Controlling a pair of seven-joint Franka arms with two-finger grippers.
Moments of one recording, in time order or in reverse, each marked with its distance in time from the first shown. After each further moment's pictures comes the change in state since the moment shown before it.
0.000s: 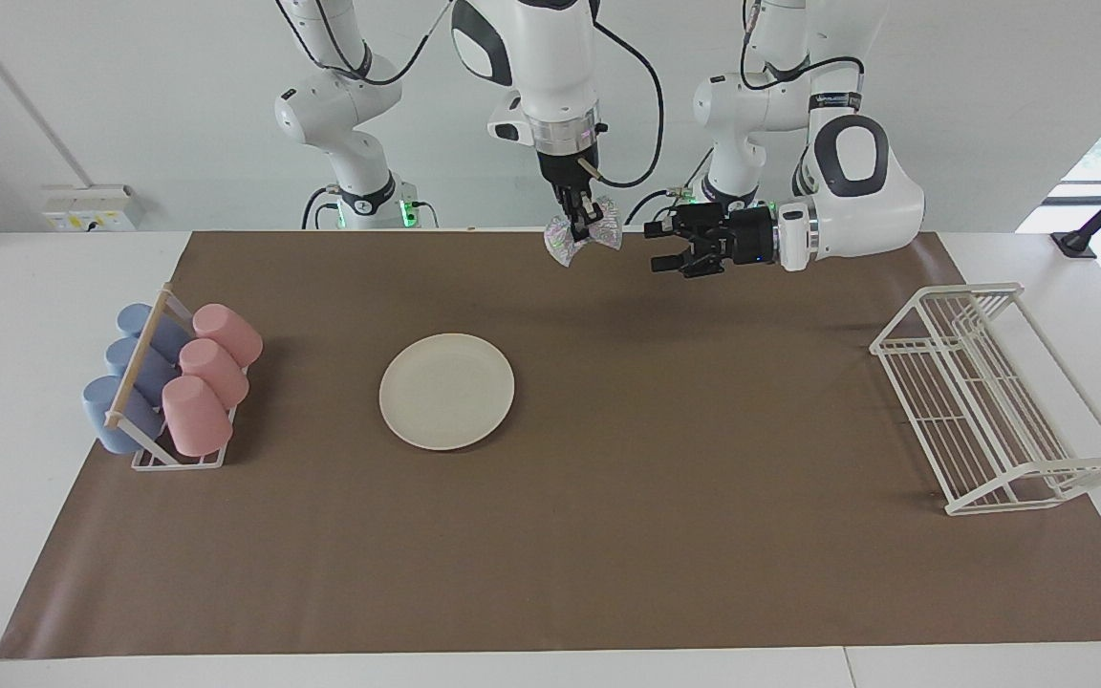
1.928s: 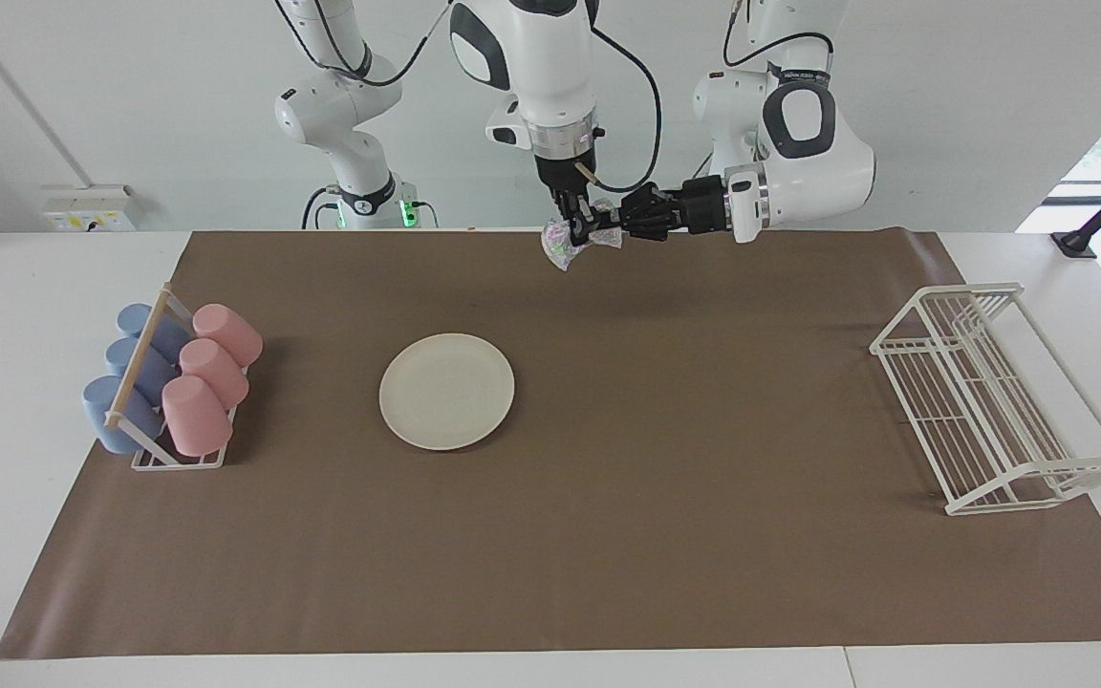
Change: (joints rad) left arm -0.145 -0.085 -0.002 -0.049 -0.033 0.156 -0.167; right arm -0.002 -0.001 -0.003 -0.010 -0.002 -0.006 -0.013
